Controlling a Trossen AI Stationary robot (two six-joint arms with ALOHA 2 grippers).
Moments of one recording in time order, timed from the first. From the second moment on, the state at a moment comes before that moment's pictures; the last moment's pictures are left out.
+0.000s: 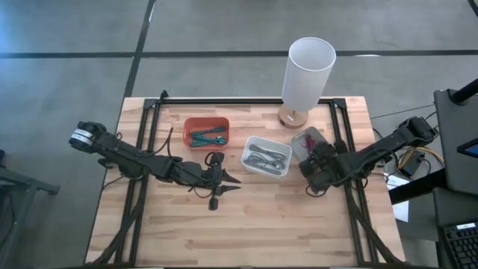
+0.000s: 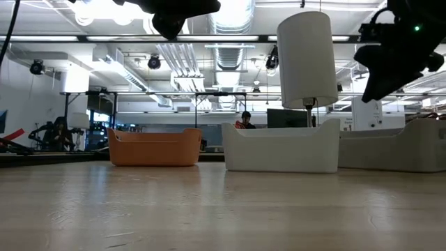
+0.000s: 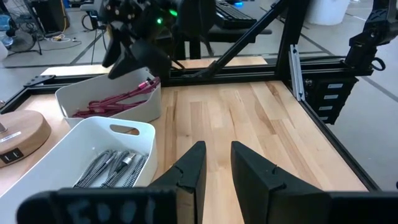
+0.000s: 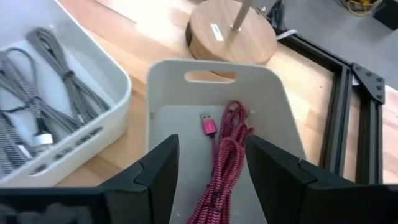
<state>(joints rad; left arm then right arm) -0.31 1.36 0.83 0.30 -0.23 -0.06 0.41 1.21 0.77 -1.24 0.83 1.48</state>
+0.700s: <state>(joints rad) -0.31 1.36 0.83 0.29 -0.23 -0.07 0.41 1.21 0.76 -1.19 0.56 1.50</state>
